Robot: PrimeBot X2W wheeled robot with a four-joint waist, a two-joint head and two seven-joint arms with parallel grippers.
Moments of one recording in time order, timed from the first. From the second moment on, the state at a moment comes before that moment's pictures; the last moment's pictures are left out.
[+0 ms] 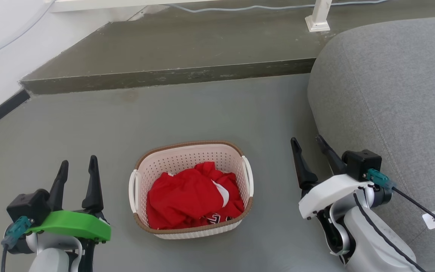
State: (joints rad) left arm -0.11 0.09 -0.08 0.25 -0.45 -0.08 -0.25; right arm -0.24 -0.11 0.46 0.37 0.46 -0.10 -0.25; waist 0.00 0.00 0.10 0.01
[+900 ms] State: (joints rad) left arm -0.07 0.05 -0.07 0.32 -0.50 -0.10 -0.22; right arm -0.16 -0.09 0.44 0.41 0.50 -0.08 -0.24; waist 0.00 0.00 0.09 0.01
